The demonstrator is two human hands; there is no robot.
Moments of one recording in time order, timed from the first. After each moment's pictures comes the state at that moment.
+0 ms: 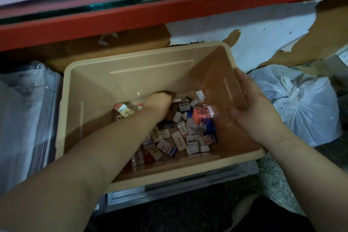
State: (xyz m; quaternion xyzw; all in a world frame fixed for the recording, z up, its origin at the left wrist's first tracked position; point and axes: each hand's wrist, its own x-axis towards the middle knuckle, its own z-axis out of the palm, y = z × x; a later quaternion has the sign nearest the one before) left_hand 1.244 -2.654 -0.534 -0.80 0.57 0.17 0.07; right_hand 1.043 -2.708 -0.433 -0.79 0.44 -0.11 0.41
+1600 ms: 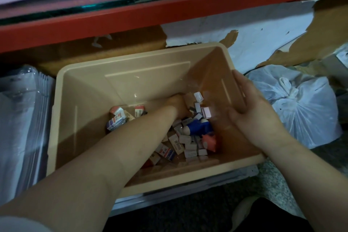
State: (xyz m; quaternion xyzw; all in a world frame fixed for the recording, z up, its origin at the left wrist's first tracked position) left_hand 1.216 -2.694 -0.549 -0.83 0.39 0.39 -0.05; right_hand 1.041 -2.708 -0.432 -0.80 0.45 -0.09 0.39
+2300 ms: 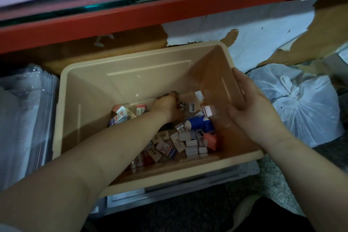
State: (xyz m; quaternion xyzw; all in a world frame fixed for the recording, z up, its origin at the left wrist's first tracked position) left_hand 1.227 -2.664 -0.548 -0.85 0.43 0.30 -0.09; right_hand 1.042 -2.710 -0.434 -0.80 0.44 -0.10 0.40
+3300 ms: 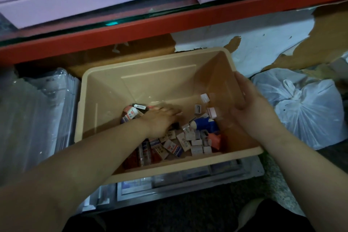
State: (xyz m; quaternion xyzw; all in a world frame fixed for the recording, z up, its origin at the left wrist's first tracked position) left_hand 1.246 -2.607 -0.524 -0.70 0.68 0.21 0.09; right_hand 1.044 -2.707 -0.431 -0.80 0.43 -0.11 0.40
